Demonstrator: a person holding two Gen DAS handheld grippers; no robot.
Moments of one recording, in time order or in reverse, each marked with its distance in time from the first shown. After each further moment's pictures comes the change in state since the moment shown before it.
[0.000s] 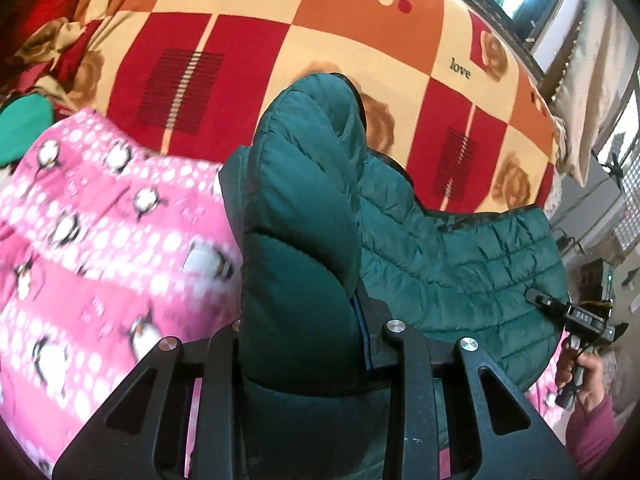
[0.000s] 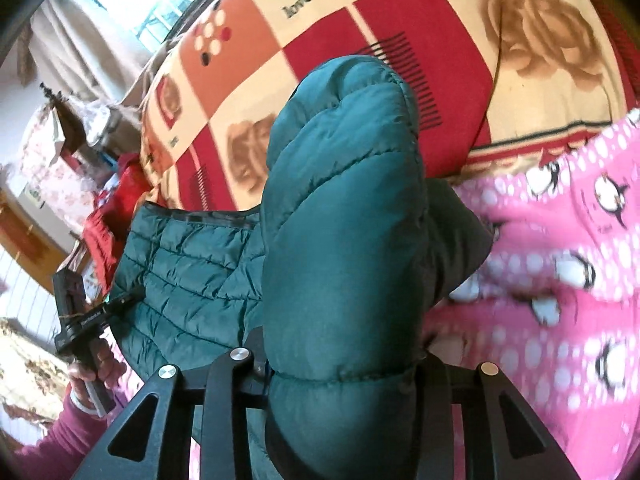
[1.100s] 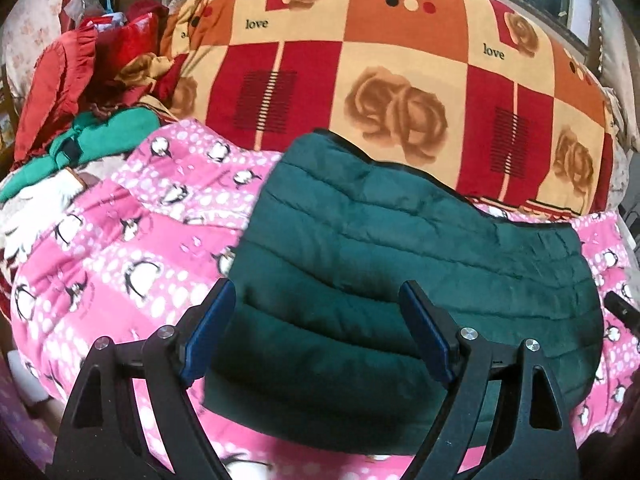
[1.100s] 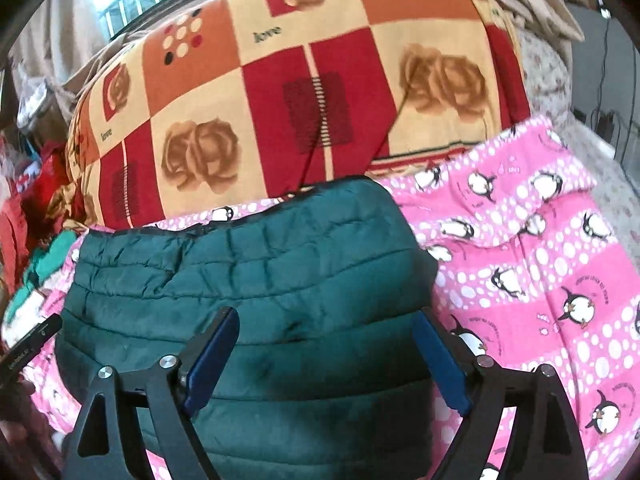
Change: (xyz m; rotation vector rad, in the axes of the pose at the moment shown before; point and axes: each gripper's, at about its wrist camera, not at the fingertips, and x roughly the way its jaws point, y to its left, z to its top) left arm -0.050 -0.053 -0.088 0.035 -0.111 0.390; right arm -0.039 0.083 -0.075 -0.039 -0.166 -0.505
